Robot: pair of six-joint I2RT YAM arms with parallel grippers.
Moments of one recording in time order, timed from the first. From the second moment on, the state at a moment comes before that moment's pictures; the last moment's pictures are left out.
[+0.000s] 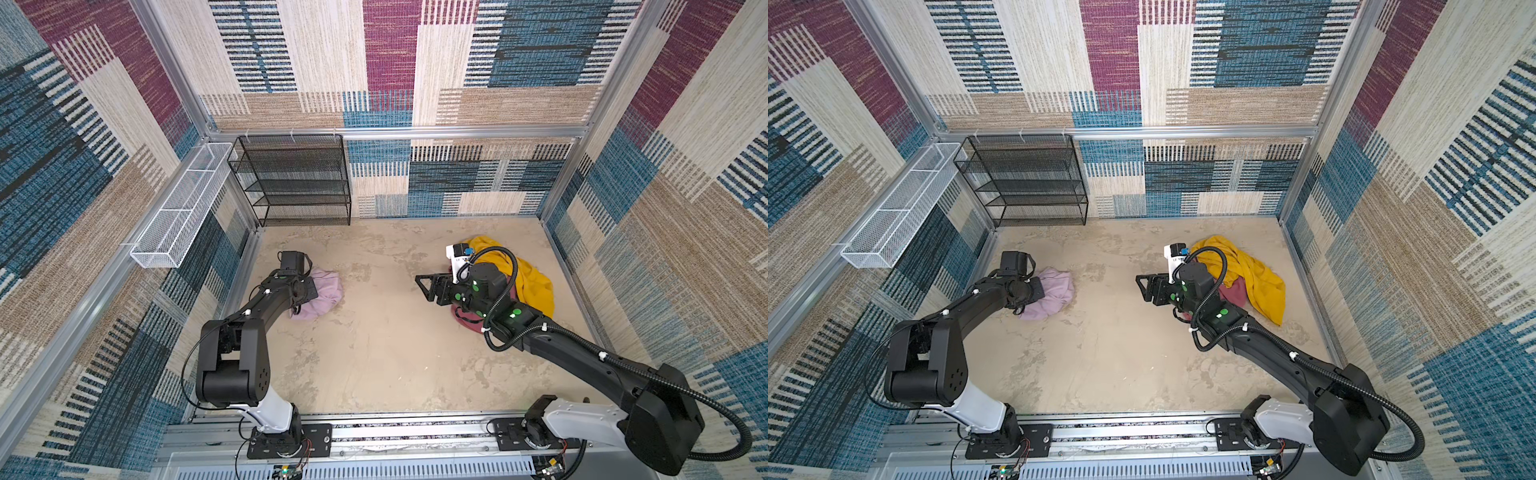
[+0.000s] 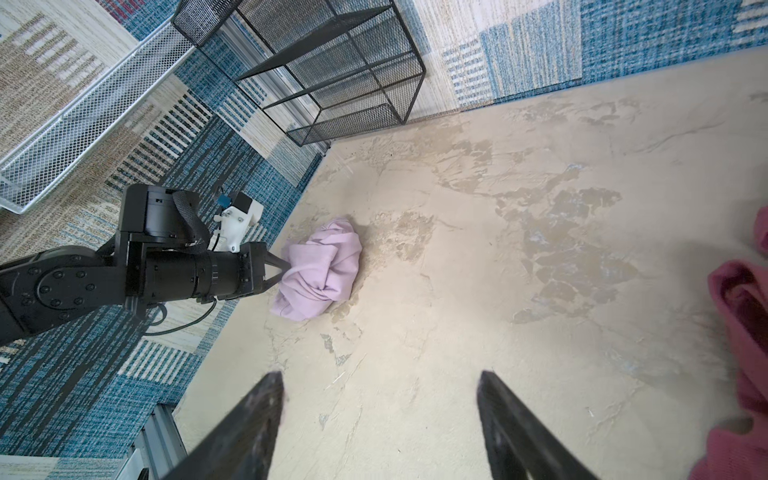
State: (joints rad) left arm -0.01 1.59 1.00 -0.42 -0.12 -0.35; right arm 0.64 1.22 0.82 0.05 -0.12 0.56
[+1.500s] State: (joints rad) left arm -0.06 1.36 0.68 0.01 -0.16 -0.11; right arm 0.13 1.24 0.22 0.76 0.34 0.12
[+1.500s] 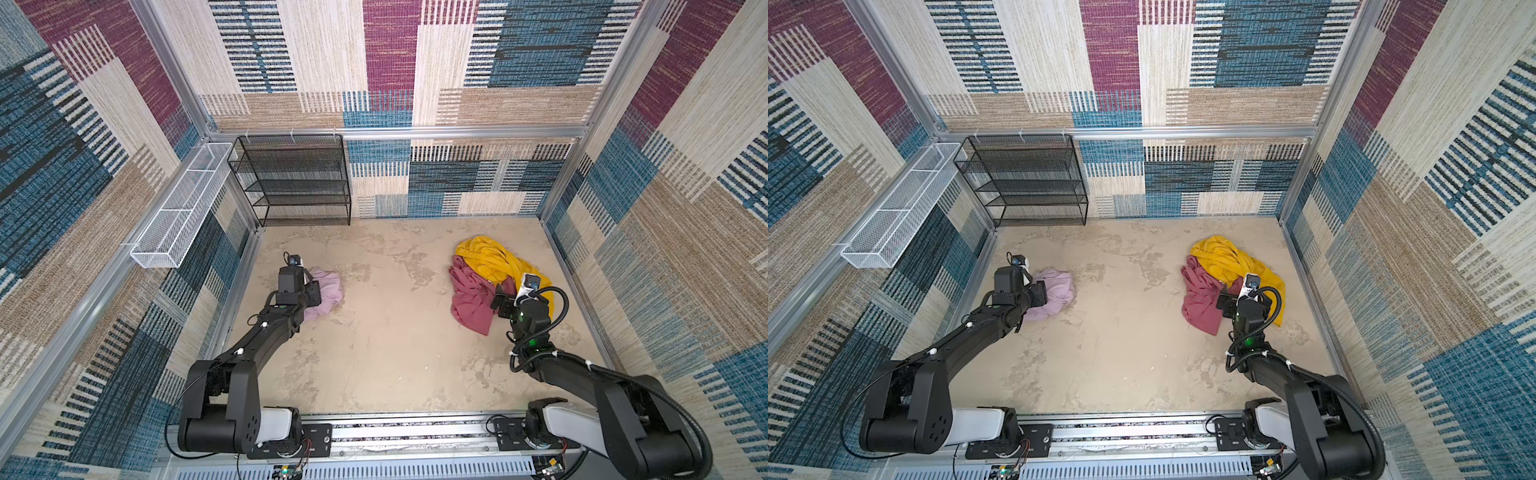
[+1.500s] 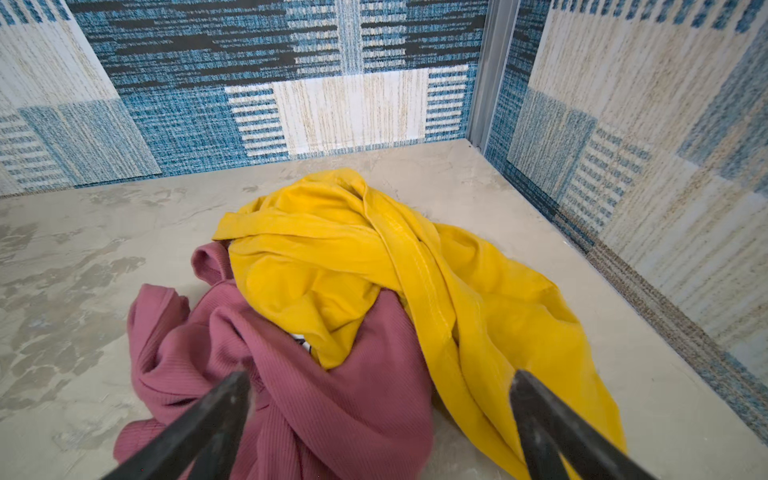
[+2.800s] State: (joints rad) left arm -0.02 1.53 0.40 0.74 -0.12 0.03; right arm 0.03 1.54 0.19 1.30 0.13 0.02
